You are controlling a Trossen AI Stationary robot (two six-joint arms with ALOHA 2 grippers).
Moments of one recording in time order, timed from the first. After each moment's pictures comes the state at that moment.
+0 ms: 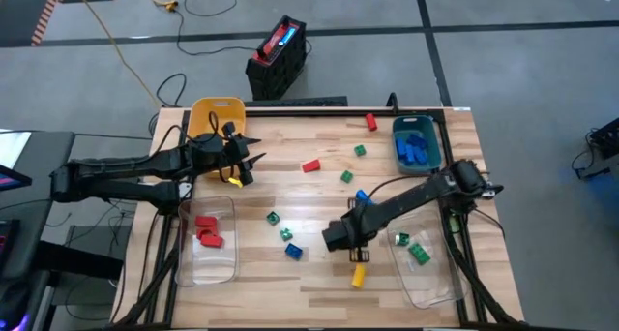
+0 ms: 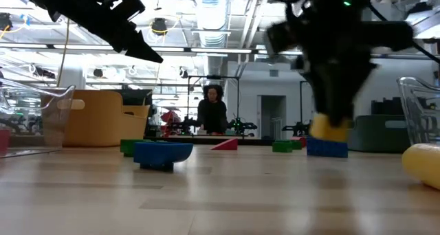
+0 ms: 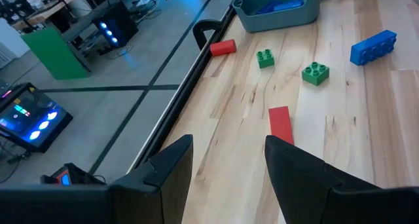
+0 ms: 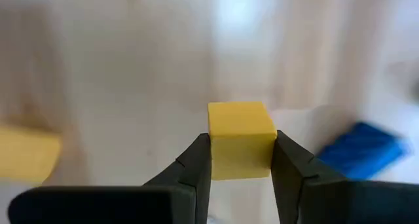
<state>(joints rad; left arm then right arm) 0.27 0.89 0.58 -0.03 -0.29 0.32 0.34 1.93 1.43 -1.10 0.16 0.35</state>
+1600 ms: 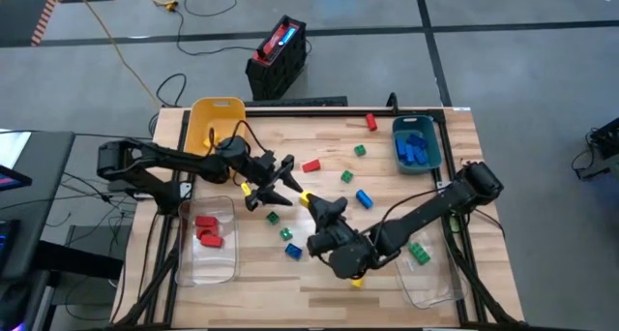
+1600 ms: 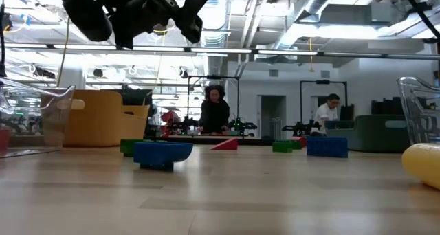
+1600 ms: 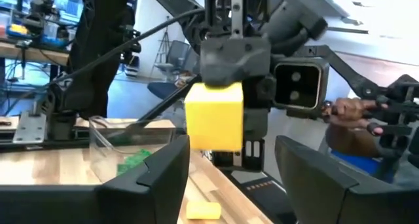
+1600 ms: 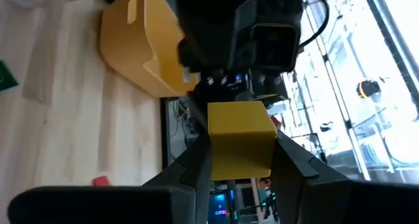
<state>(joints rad) 0.21 1.46 0.66 1.01 0.78 -0.33 0.51 1.85 1.43 0.00 1.33 -0.84</state>
